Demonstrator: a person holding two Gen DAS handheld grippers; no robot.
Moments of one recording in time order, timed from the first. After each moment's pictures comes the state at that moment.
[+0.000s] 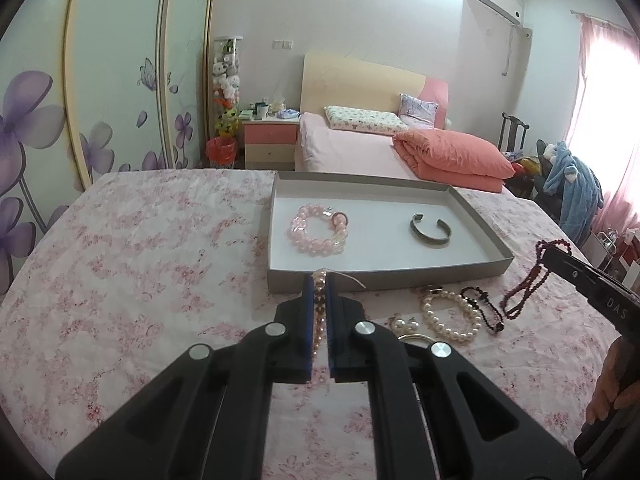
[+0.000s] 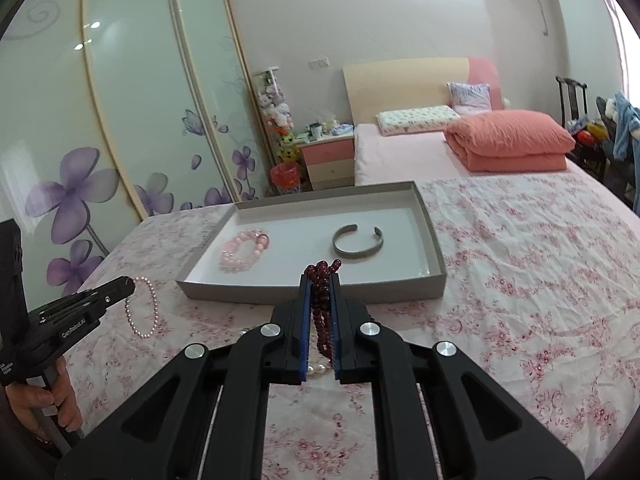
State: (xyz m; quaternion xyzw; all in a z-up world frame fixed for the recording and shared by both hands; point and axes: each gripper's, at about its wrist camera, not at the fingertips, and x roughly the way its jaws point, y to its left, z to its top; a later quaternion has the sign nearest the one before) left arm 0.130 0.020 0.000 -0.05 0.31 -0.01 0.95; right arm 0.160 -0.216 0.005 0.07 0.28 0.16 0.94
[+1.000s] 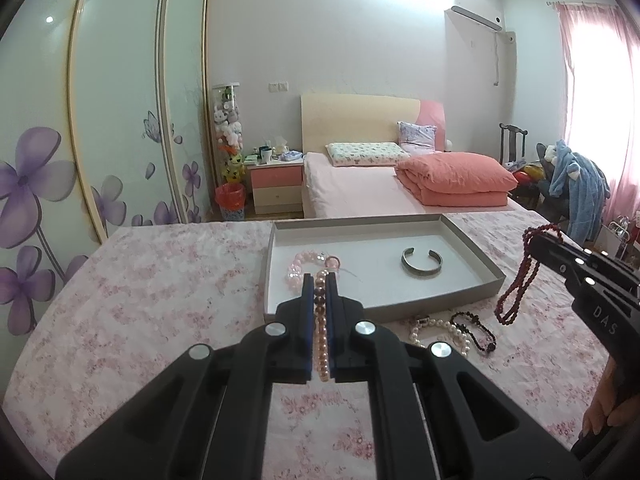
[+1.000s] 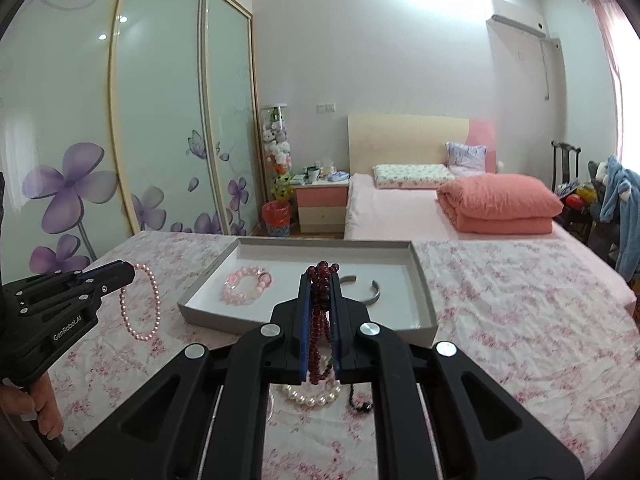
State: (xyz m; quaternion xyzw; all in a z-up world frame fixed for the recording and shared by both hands) left arm 0.114 -0.012 0.031 0.01 0.24 0.01 0.97; right arm 0.140 -0.195 0.025 0.01 0.19 0.14 0.97
